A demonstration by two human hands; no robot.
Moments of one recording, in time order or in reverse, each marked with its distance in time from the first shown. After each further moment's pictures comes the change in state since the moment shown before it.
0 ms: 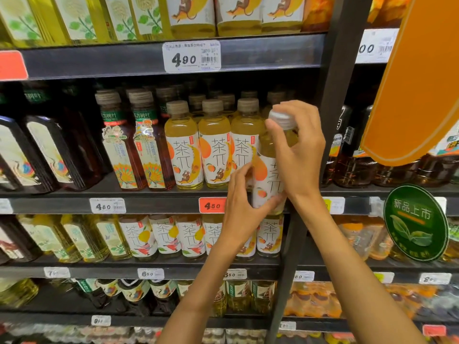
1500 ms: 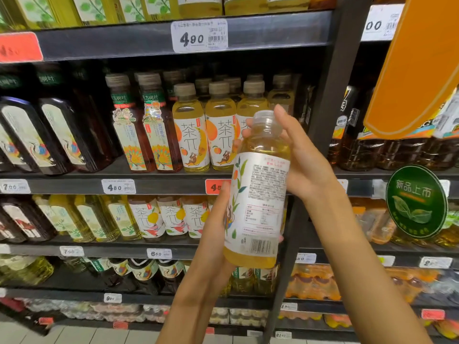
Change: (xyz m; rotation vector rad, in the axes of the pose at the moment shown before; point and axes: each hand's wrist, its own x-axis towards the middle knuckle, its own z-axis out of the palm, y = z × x) left_hand -0.079 0.060 -0.053 -0.987 -0.238 -0.550; right_hand -0.017 -0.026 -0.019 1.117 -0.619 1.030
